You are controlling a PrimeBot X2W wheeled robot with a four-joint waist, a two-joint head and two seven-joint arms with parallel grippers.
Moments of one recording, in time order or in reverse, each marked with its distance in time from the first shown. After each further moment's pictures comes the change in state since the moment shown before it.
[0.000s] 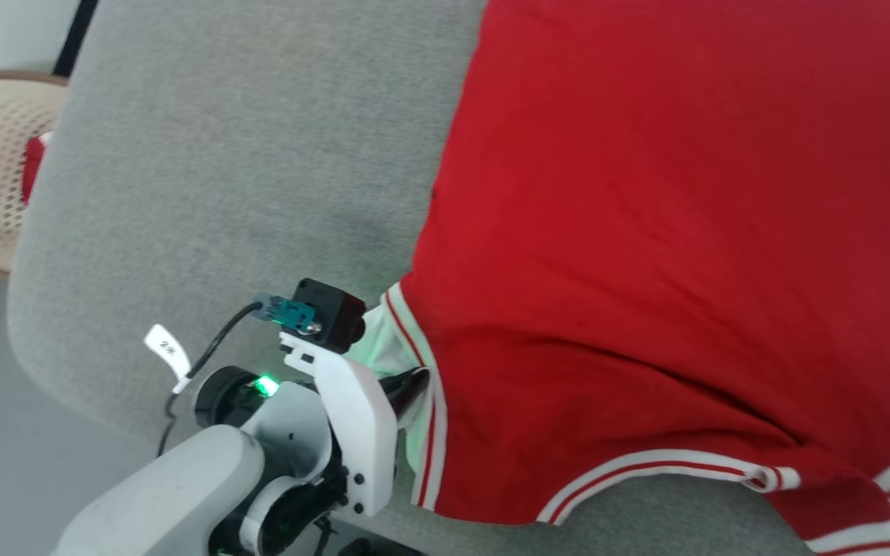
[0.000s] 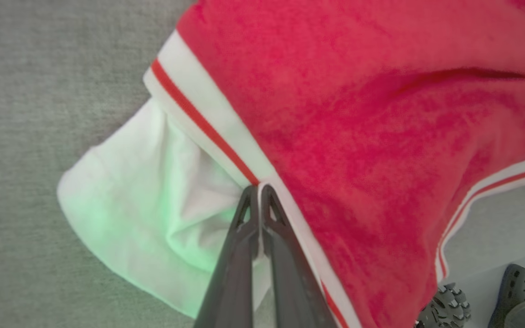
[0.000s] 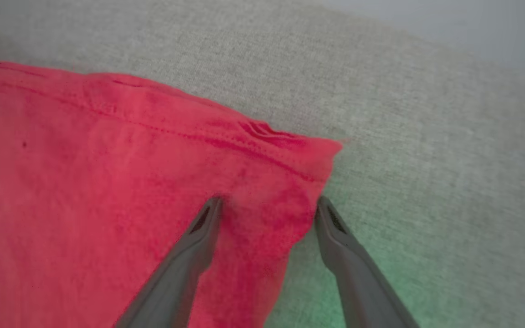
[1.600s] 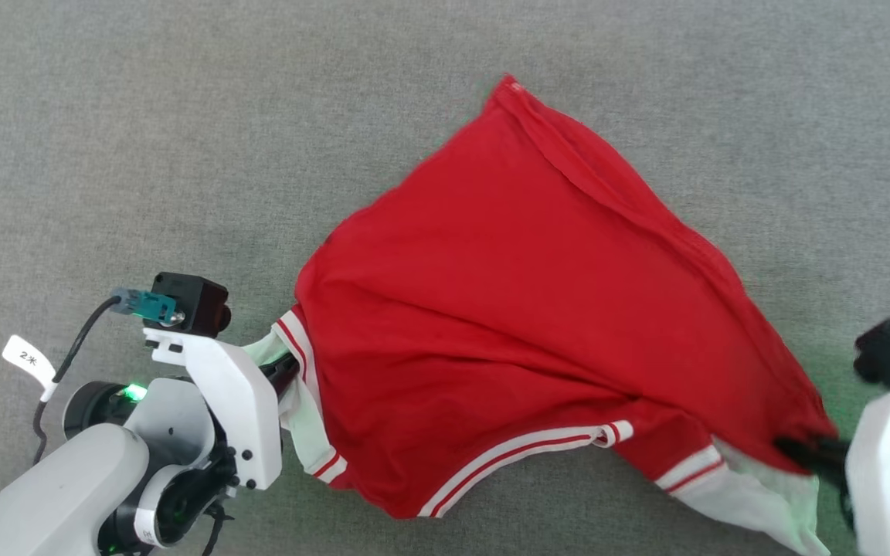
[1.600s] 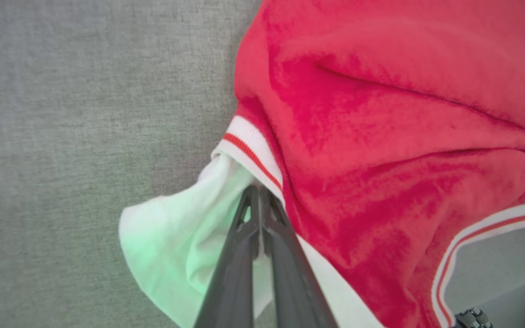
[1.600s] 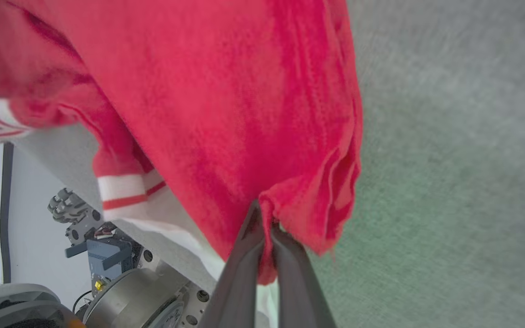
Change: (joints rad) left arm 0.072 0.170 0.116 0.005 -0.061 0.049 -0.050; right arm 1.006 0.052 -0.125 -1.006 0.319 0.000 0.312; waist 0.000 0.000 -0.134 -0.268
